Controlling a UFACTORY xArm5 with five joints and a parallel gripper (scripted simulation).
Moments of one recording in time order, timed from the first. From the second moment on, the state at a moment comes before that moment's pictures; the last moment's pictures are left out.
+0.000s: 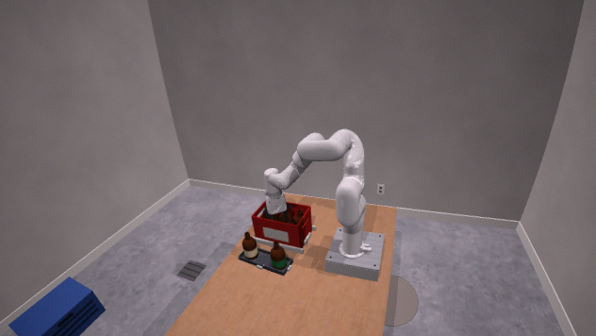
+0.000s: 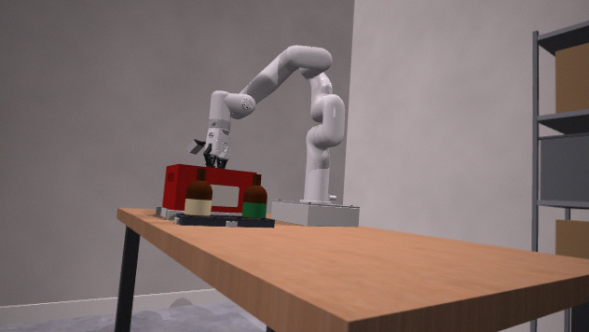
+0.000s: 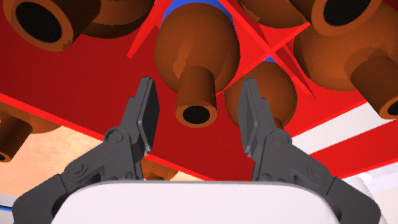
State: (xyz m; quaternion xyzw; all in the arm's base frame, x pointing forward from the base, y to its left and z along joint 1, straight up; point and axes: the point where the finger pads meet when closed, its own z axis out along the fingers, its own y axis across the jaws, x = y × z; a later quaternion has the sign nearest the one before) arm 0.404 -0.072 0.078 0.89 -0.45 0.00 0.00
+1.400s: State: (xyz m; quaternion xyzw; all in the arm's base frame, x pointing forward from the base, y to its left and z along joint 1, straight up) arm 0.405 -0.072 0.144 0.89 -0.45 0.00 0.00
